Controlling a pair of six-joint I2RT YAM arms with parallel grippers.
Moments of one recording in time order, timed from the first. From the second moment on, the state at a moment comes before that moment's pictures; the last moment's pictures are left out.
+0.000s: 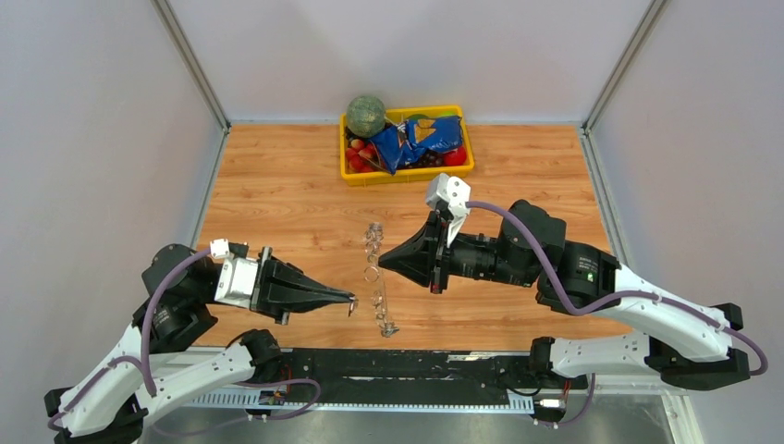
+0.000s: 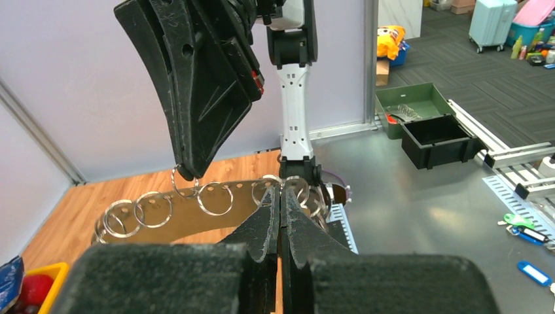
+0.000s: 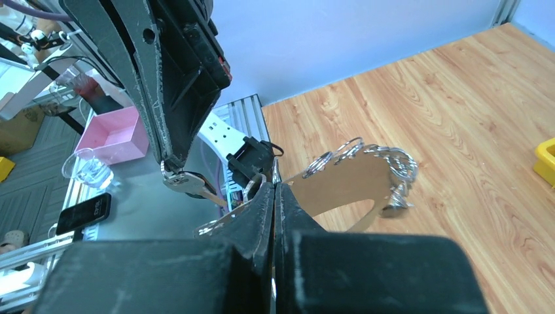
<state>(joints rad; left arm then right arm) -0.94 0.55 1.02 -0.21 0.74 -0.01 1.29 1.05 1.42 -0.43 -0.07 0.23</state>
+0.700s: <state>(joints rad) -0.94 0.52 1.01 -0.22 0.68 0.00 1.29 1.05 1.42 -0.41 -0.11 0.24</state>
